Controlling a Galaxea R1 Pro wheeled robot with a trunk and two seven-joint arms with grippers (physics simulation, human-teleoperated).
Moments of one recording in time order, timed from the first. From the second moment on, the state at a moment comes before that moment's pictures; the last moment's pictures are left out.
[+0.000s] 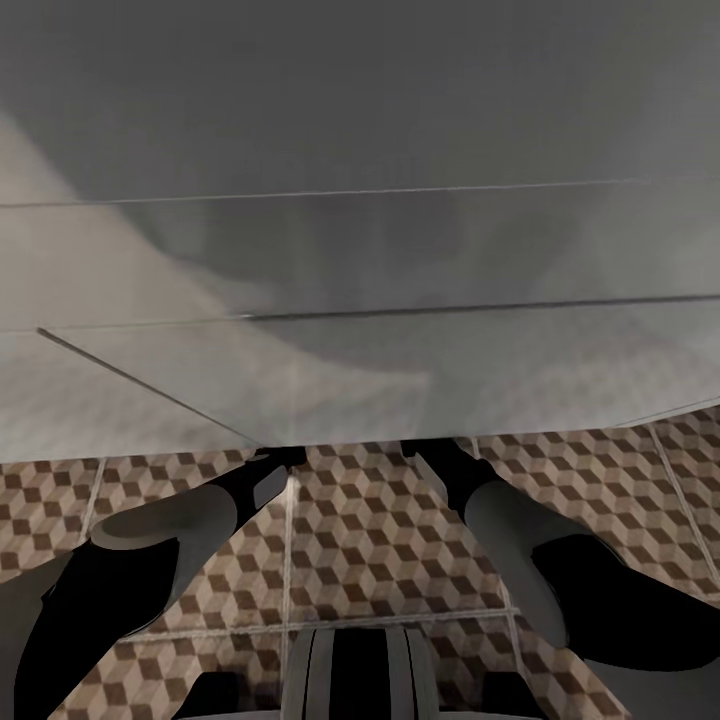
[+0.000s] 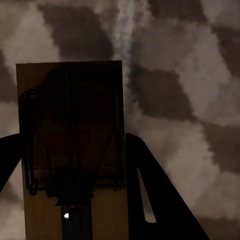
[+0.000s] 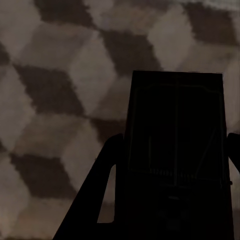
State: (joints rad) left arm -1.17 -0.10 -1.73 -0.06 1.89 -0.05 0.18; right arm -1.13 0.17 0.19 -0.24 -0.01 0.25 -0.20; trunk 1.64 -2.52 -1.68
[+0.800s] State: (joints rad) left arm -1.17 -0.10 -1.73 -0.06 1.89 -0.05 0.18; right arm -1.13 0.17 0.19 -0.24 -0.01 0.25 -0.20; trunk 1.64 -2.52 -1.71
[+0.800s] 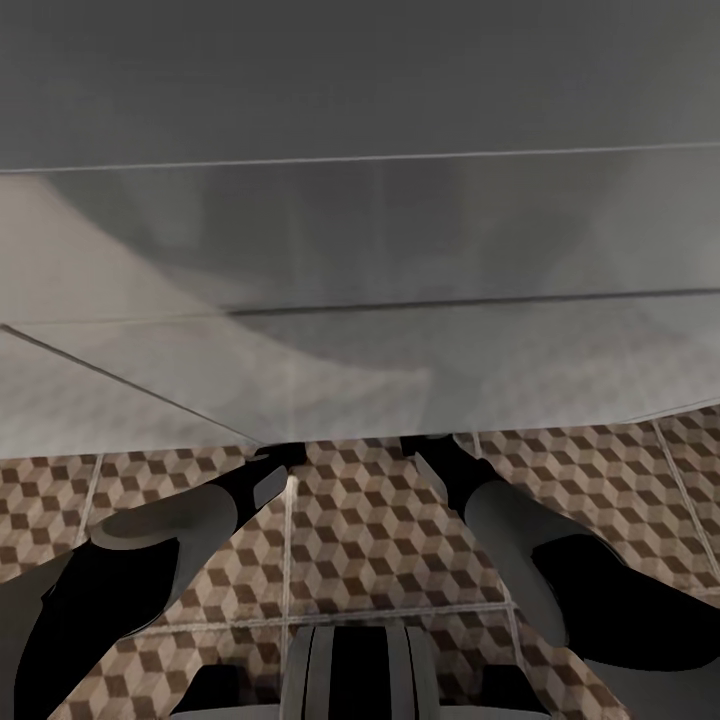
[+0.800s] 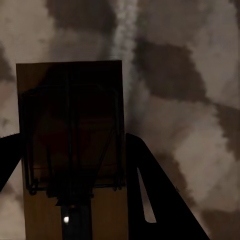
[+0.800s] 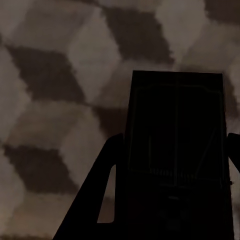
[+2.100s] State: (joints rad) left arm -1.17 -0.10 -1.73 -0.06 1.89 -0.05 0.18; right arm -1.13 0.17 0.19 -0.24 -0.01 0.24 -0.20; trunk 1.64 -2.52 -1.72
